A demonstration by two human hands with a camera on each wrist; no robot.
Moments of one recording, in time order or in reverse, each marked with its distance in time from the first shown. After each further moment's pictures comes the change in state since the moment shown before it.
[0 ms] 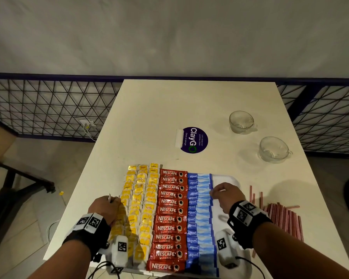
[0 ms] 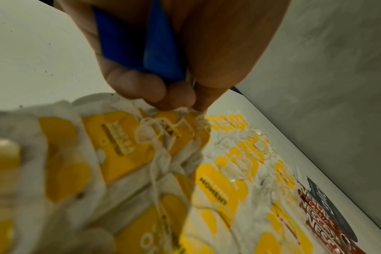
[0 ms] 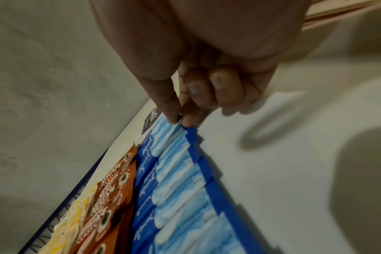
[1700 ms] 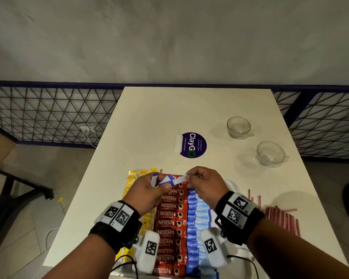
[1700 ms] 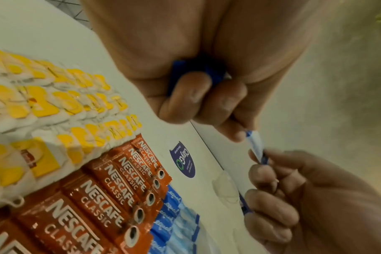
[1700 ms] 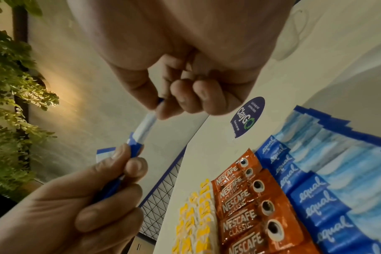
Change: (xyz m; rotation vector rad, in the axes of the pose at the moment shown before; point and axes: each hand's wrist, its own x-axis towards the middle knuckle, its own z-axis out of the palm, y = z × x) left_hand -0.096 0.115 -0.024 -0.796 -0.351 0.623; right_hand -0.077 -0.093 0.018 0.207 -0.214 -0.460
